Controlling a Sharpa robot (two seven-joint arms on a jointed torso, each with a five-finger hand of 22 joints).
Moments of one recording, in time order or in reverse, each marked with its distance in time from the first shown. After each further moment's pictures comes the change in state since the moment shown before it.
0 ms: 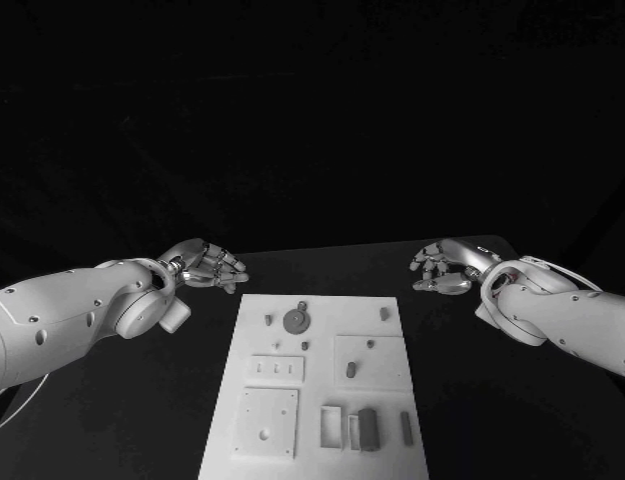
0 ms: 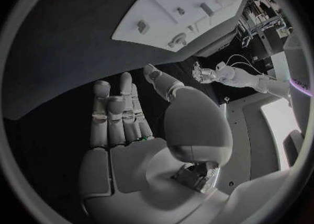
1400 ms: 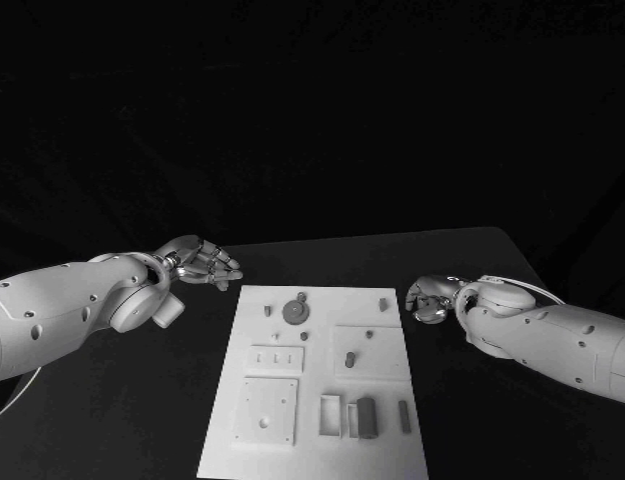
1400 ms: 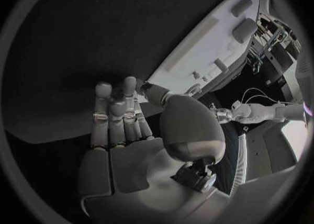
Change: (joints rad) left arm -0.003 -0.014 -0.011 -0.004 -0.041 0.003 -0.037; left_hand -0.004 0.004 0.000 0.000 0.000 0.004 0.004 -0.004 -0.005 0.003 -0.003 0.000 0.008 0.007 0.000 0.000 0.018 0.003 0.011 -0.003 0.004 0.008; right arm -0.096 0.125 -0.002 -0.101 -0.236 0.229 -0.224; right_hand -0.038 0.206 0.156 -0.056 0.000 -0.033 -0.027 -0.027 -0.021 -0.015 -0.032 0.203 0.268 -0.009 -0.041 0.031 0.030 0.011 0.000 -0.007 0.036 0.000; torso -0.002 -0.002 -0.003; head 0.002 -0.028
